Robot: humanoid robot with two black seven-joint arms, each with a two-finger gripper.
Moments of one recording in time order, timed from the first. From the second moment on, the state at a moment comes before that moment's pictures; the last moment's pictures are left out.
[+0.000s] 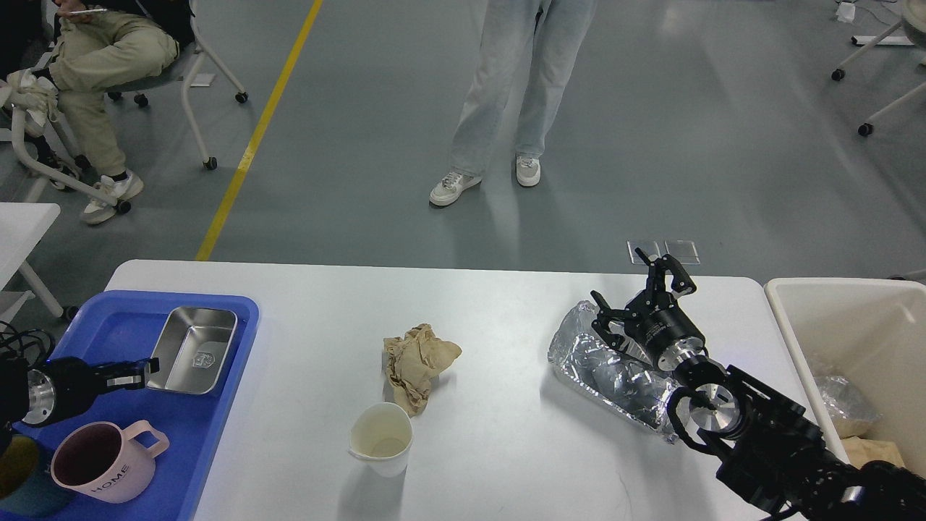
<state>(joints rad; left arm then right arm) -0.71 0.48 0.28 -0.16 1.06 -0.08 -0.72 0.59 -0.07 0.71 0.43 0.09 0.50 0.33</state>
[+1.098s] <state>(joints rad) -0.72 0.48 0.28 -0.16 1.06 -0.08 -0.72 0.60 -0.07 0.71 0.43 0.09 0.50 0.33</state>
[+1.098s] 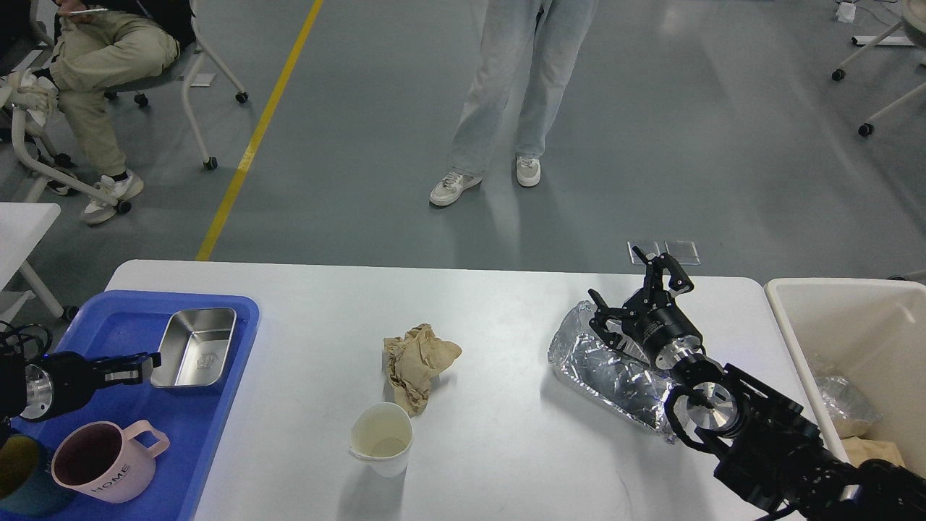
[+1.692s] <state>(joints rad) -0.77 0.51 0.27 -0.17 0.96 -0.09 -0.82 0.60 -0.07 0.71 0.43 0.09 0.49 0.33</state>
